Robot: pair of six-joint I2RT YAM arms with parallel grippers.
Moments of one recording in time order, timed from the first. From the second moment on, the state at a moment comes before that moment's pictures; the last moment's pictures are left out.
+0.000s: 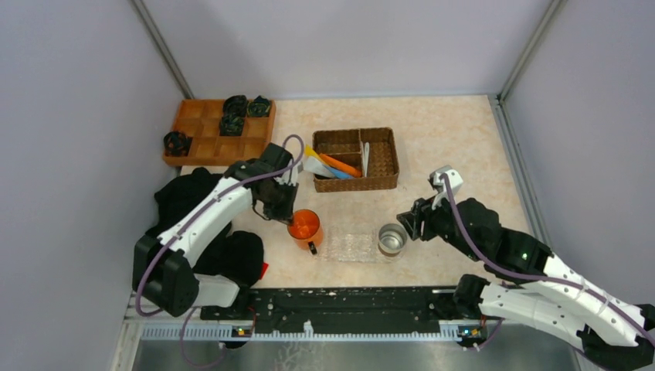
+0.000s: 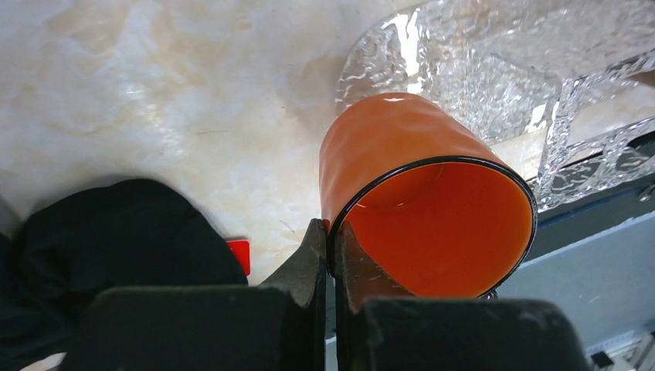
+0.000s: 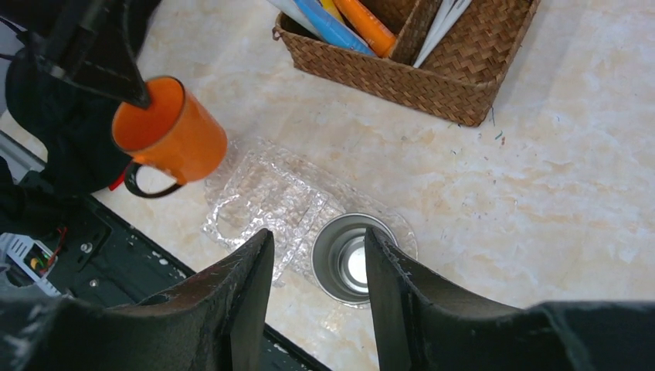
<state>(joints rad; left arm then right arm) -0.46 1.30 1.08 -0.99 0.15 -0.26 1.01 0.59 0.82 -0.64 0.34 0.37</state>
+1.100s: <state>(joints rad) -0.61 1.46 1.03 -0.85 0.16 -0.21 1.01 0.59 0.82 -0.66 0.35 0.38</state>
